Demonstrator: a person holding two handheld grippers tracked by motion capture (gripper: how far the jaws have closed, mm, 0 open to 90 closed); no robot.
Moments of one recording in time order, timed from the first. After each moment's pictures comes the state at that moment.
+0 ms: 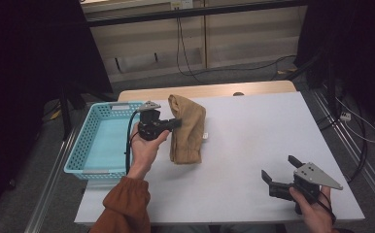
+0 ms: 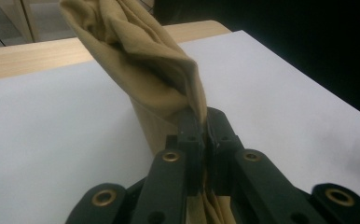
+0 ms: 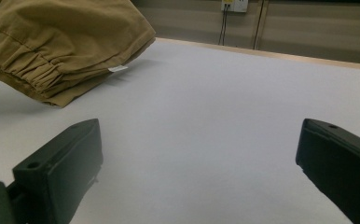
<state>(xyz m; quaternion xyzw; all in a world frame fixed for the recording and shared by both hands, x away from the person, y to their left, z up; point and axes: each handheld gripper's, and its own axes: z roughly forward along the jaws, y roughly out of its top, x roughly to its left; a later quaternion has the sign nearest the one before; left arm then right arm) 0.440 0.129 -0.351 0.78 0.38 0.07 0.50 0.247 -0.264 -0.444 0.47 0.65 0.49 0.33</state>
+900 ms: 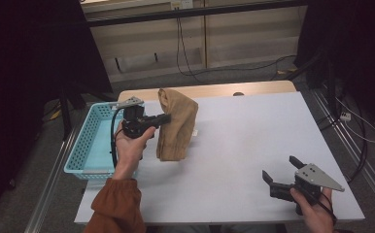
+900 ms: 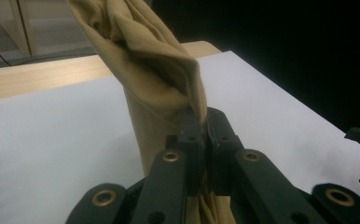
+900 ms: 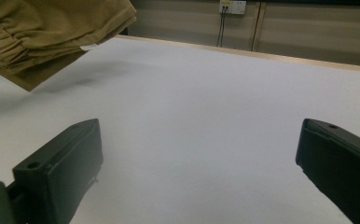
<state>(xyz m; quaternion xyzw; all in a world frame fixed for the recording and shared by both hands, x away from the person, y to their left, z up) 0.431 0.163 -0.321 0.76 0.38 0.07 0.53 0.244 -0.265 -0.443 0.47 0.65 0.49 0.34</state>
